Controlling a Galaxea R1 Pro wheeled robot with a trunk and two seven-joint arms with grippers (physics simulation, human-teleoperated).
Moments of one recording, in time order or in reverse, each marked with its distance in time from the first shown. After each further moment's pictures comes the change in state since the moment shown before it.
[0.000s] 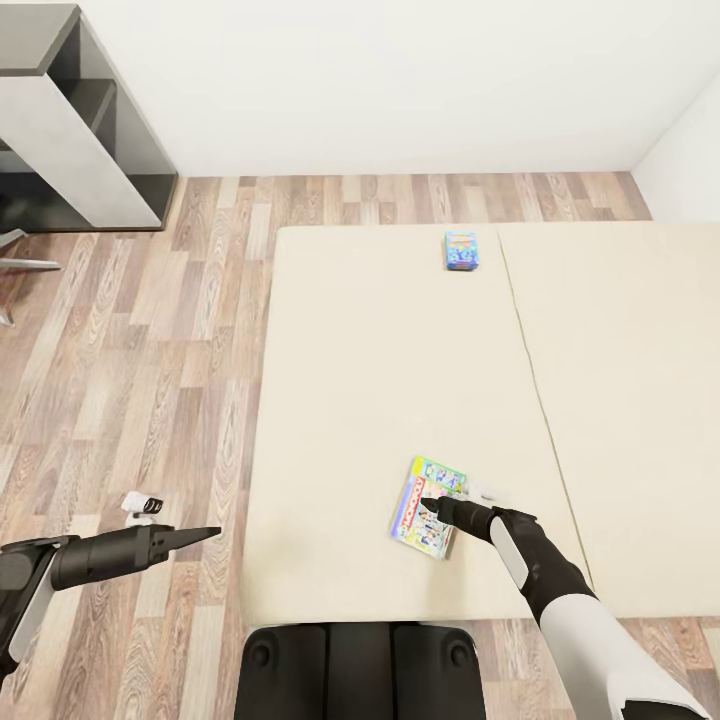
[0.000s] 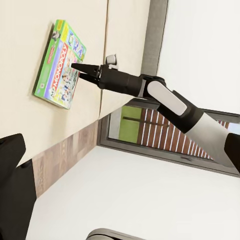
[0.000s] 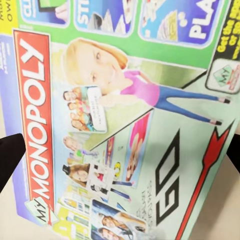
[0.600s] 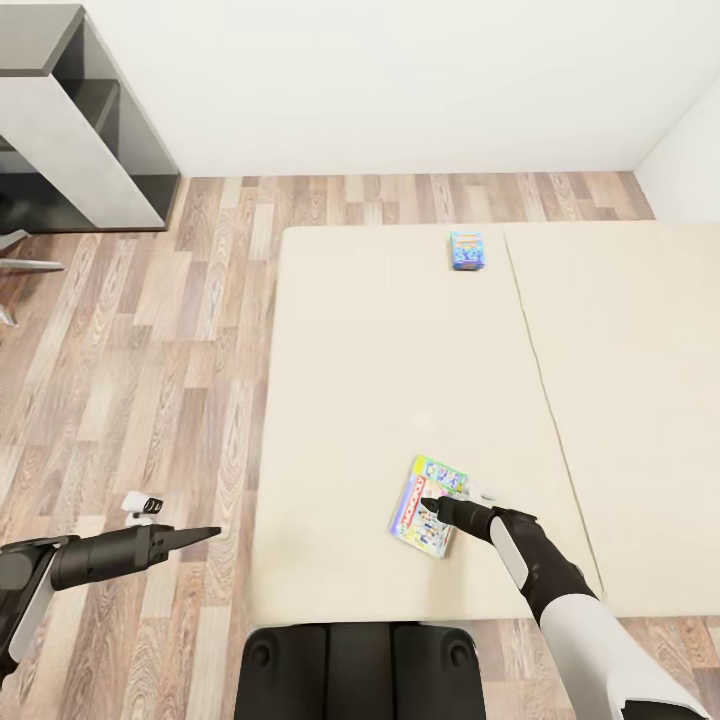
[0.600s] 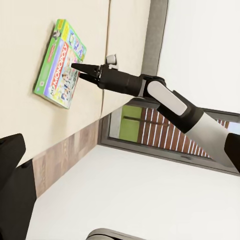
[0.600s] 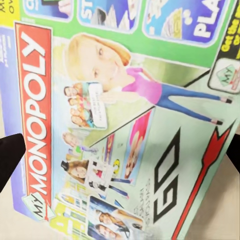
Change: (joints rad) left arm 0.000 0.000 0.000 0.000 0.000 0.000 0.000; right arm 0.000 0.000 0.000 0.000 0.000 -0.001 0.000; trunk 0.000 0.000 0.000
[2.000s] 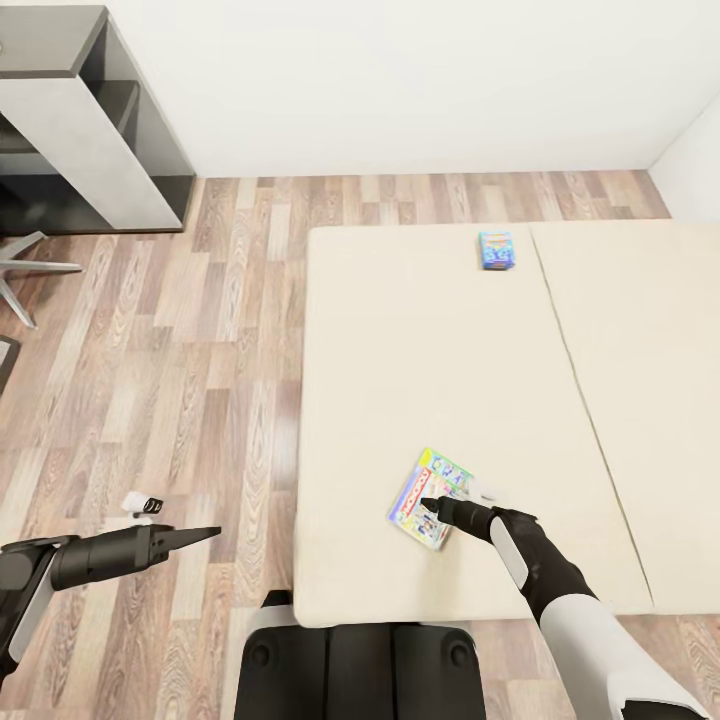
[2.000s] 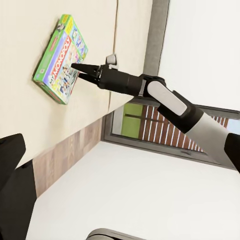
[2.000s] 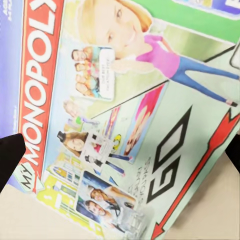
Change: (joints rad) left arm -0.001 0.000 0.000 0.000 0.000 0.000 0.000; right arm 0.000 0.000 0.000 0.000 0.000 0.000 0.001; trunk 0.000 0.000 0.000
